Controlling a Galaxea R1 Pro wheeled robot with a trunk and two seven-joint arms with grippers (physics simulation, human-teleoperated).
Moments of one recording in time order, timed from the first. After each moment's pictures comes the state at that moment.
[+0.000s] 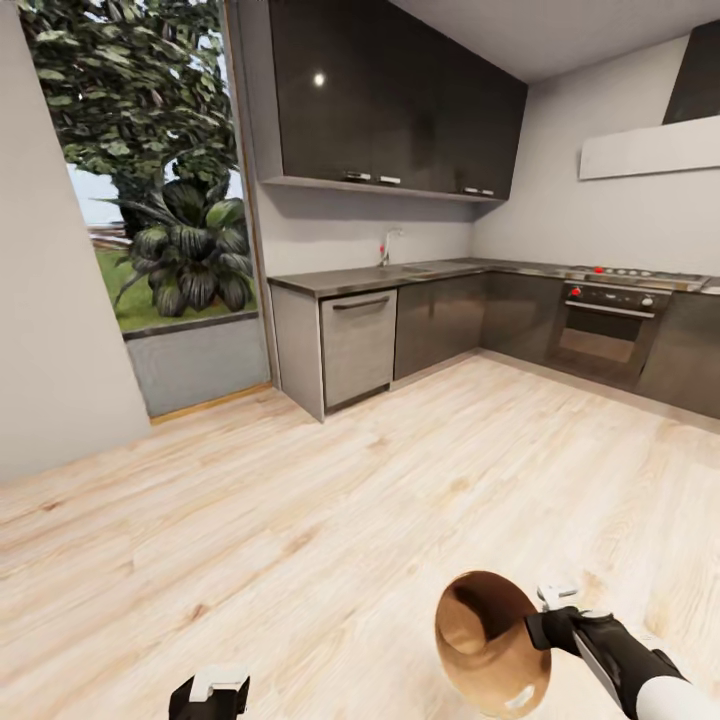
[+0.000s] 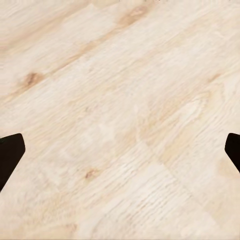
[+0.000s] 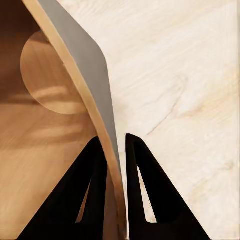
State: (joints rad) left arm -0.26 0.03 0.00 -0.44 -0.01 -0.20 0.01; right arm -0.58 -0.24 0.01 -0.33 0.12 0.22 0.27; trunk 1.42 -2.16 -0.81
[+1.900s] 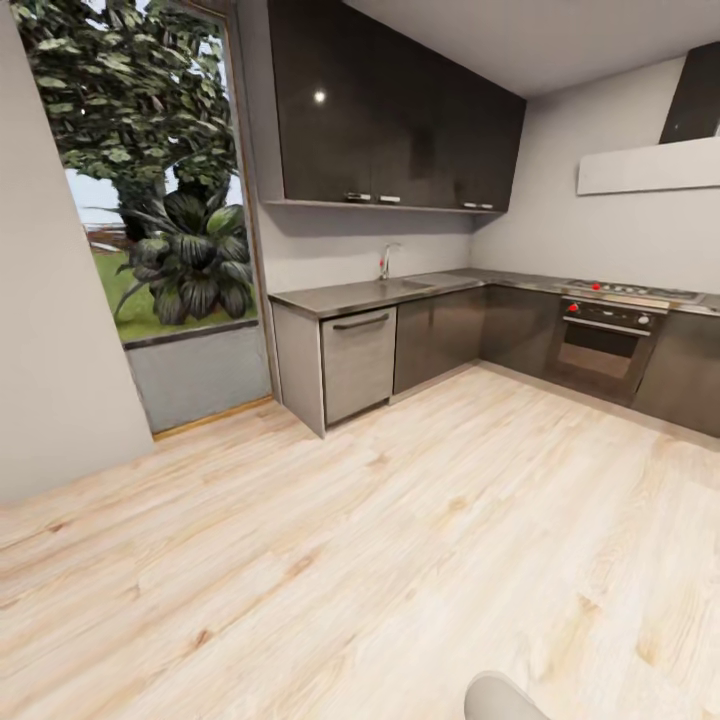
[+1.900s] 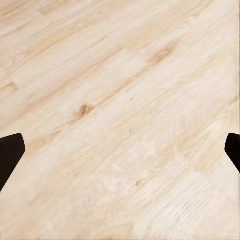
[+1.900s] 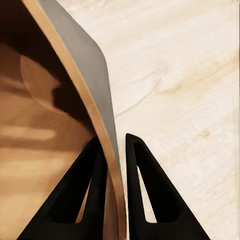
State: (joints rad) left arm -0.20 0.14 0.00 -0.13 0.00 -0.73 -0.01; right arm -0.20 -0.30 -0.08 -0.08 0.06 -0.59 0.27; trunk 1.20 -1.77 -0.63
